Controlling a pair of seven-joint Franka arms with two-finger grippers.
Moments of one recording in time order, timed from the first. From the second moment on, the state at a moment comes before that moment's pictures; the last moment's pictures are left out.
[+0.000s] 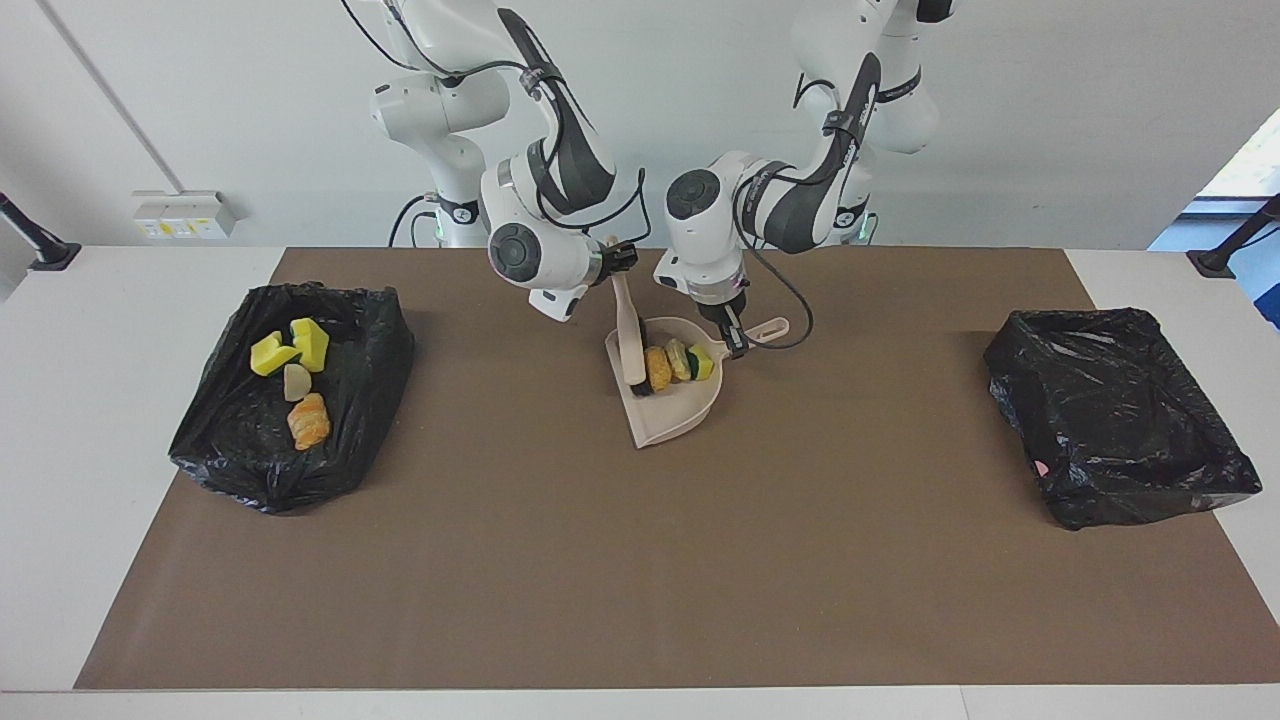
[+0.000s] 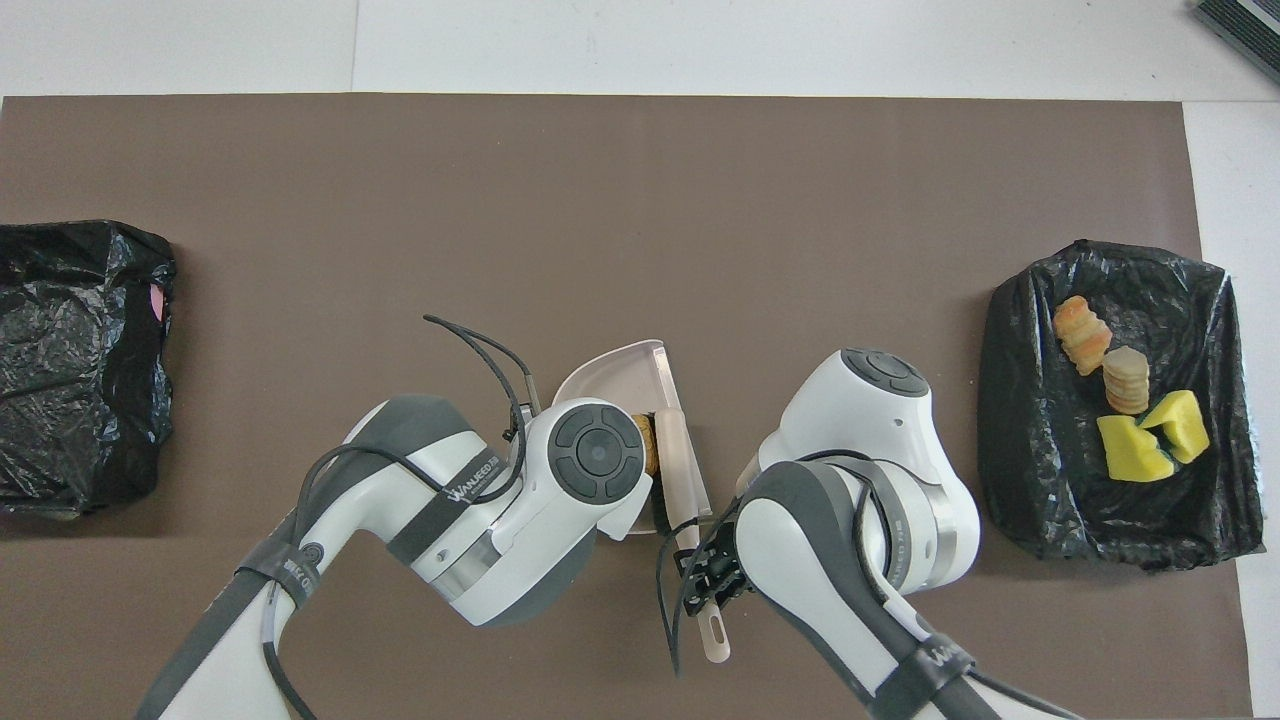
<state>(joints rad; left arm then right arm) -0.70 0.18 -0.02 -2.03 0.22 2.01 0.57 0.34 0.08 0.12 -2.13 0.60 1.72 0.08</state>
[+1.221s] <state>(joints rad) -0.55 0.09 0.00 -2.04 0.22 2.09 0.89 0.45 -0.14 0.13 -2.25 0.29 1.67 0.40</state>
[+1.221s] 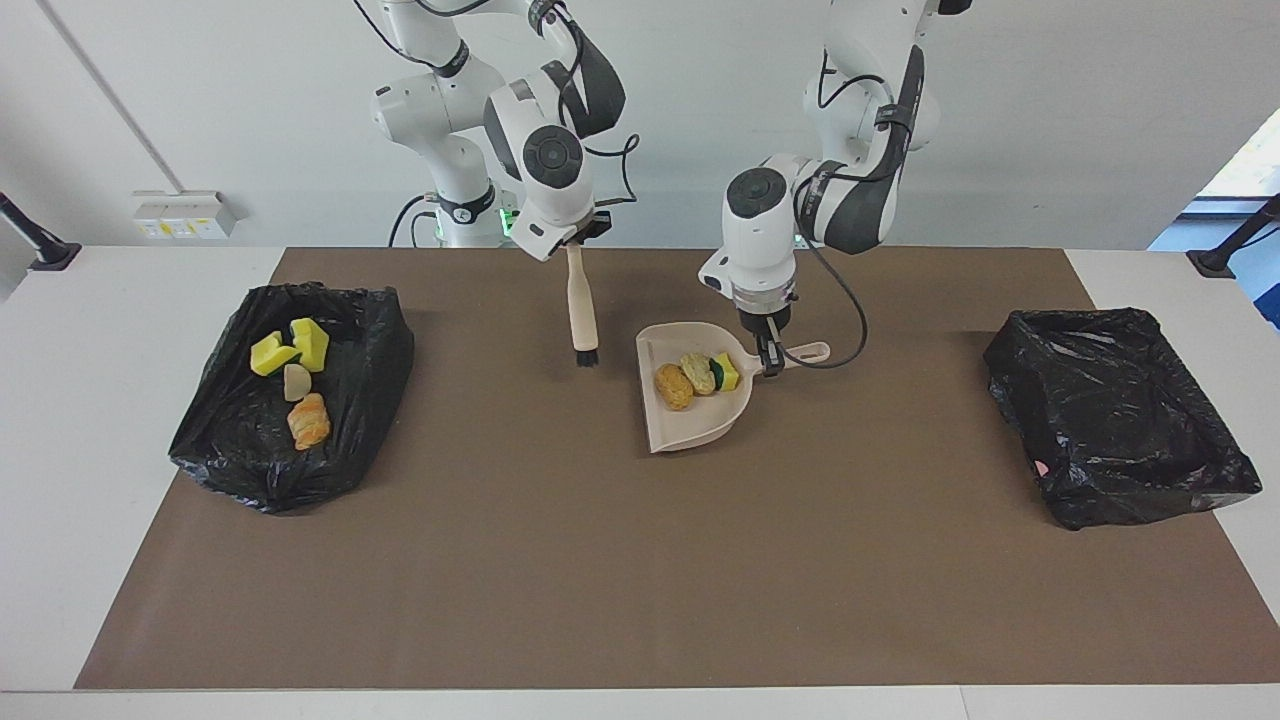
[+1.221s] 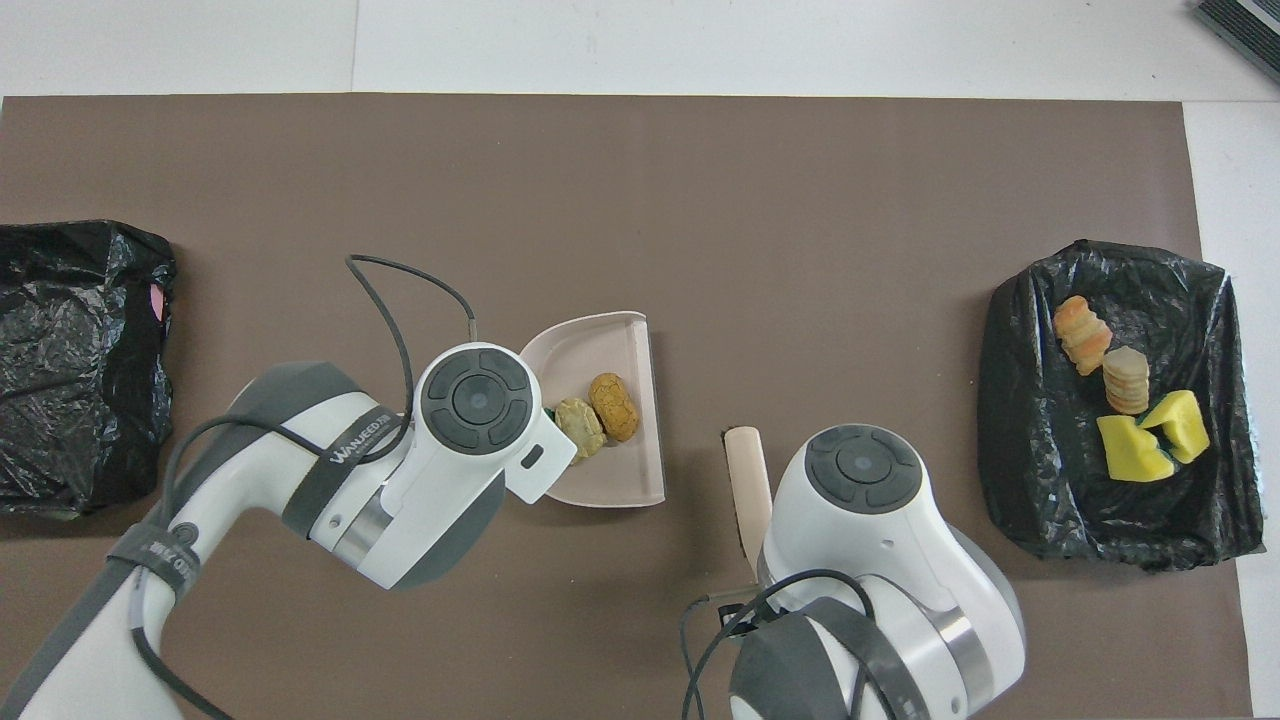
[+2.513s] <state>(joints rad) 0.27 0.08 0.01 -1.76 0.23 2.08 1.57 0.70 -0.12 0.13 -2.42 0.40 1.96 0.63</state>
